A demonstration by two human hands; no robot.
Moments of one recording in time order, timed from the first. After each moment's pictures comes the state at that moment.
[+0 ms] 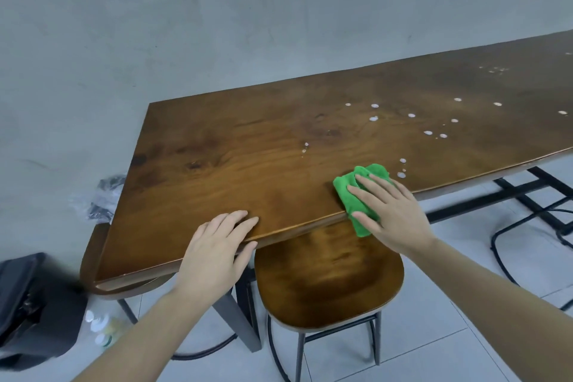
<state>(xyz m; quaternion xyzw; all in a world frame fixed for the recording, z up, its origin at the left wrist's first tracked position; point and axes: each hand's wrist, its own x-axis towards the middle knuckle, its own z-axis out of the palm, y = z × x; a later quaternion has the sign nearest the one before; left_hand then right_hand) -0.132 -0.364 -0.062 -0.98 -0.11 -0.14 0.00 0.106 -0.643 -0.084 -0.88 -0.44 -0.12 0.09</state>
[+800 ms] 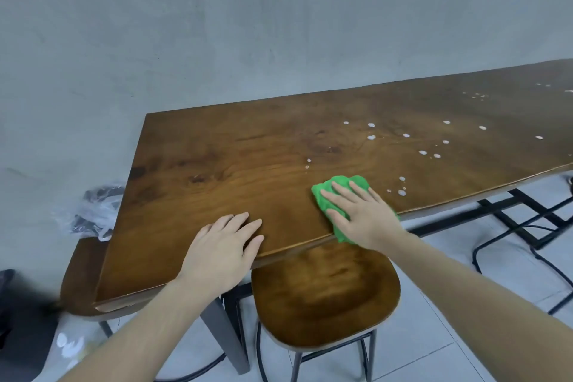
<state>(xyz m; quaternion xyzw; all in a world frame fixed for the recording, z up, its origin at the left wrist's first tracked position) -0.108 -0.344 -0.035 -0.99 -0.14 -0.04 -0.03 0.094 -0.572 -0.043 -0.93 -0.36 0.06 0.06</state>
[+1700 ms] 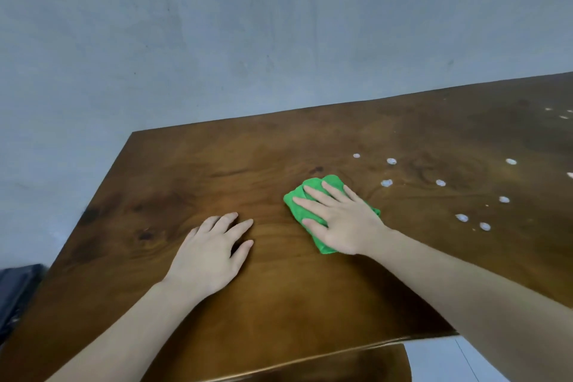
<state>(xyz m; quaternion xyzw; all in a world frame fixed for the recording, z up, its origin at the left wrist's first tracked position) 0.065 -0.327 -0.025 -0.97 -0.24 0.03 -0.02 0.277 -0.506 -0.036 -0.85 -0.52 0.10 0.03</state>
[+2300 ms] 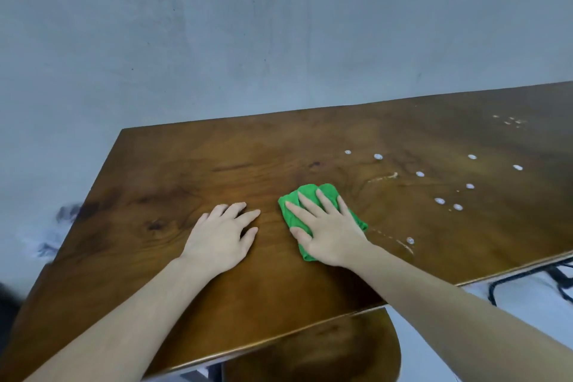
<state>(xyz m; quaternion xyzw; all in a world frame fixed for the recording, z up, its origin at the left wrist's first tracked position) 0.057 -0.306 -0.028 -0.98 -0.18 0.01 -0.03 0.199 -0.498 -0.036 -0.89 -0.45 0.09 0.02</state>
